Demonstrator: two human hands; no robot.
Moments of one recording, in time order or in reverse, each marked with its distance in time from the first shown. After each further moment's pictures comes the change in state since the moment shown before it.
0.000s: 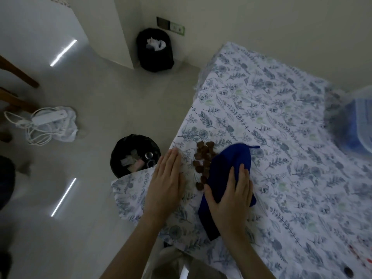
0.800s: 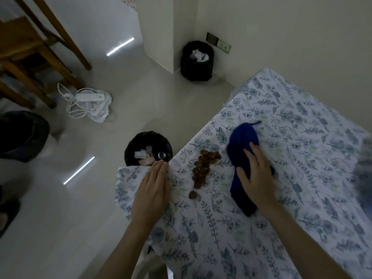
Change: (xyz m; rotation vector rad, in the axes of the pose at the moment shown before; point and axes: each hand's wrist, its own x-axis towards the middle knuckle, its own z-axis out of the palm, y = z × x) left_hand -0.029 0.008 0.005 -0.033 0.147 -0.373; right_hand 0.162 0.056 -0.010 0.225 -0.203 -0.550
